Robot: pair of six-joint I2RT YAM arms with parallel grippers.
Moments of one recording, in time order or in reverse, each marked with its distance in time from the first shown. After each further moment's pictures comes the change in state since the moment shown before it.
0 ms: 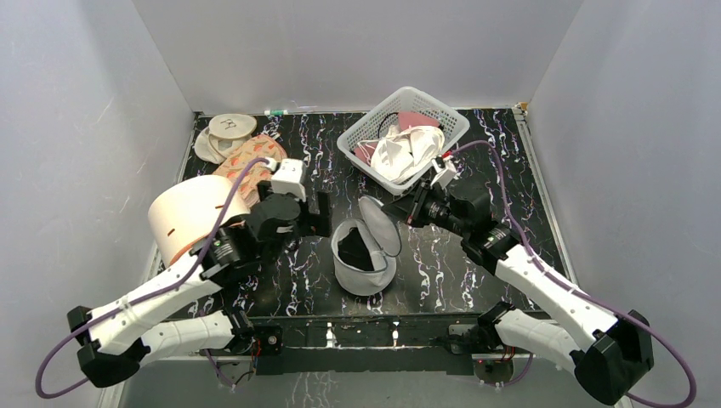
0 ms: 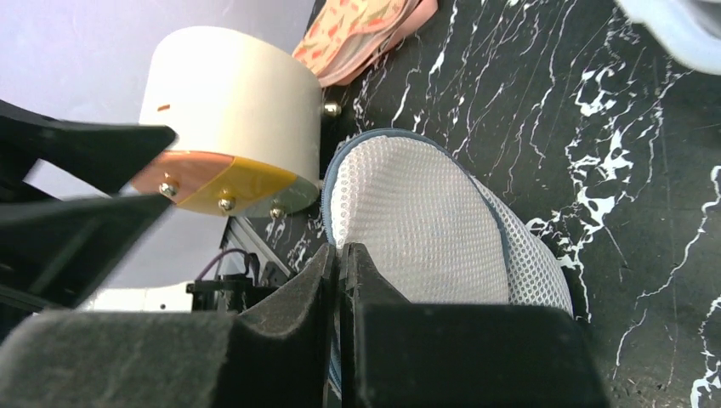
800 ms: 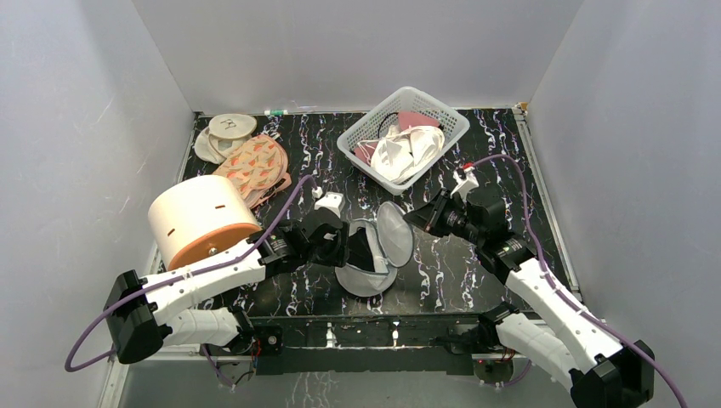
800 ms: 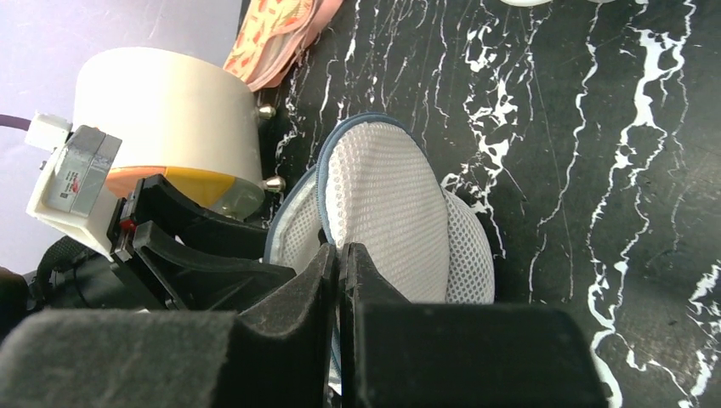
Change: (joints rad) left arm 0.000 0.260 -0.177 0.026 0.381 -0.222; right arm -0.154 -0.140 -0.085 -0.159 -0.018 0.003
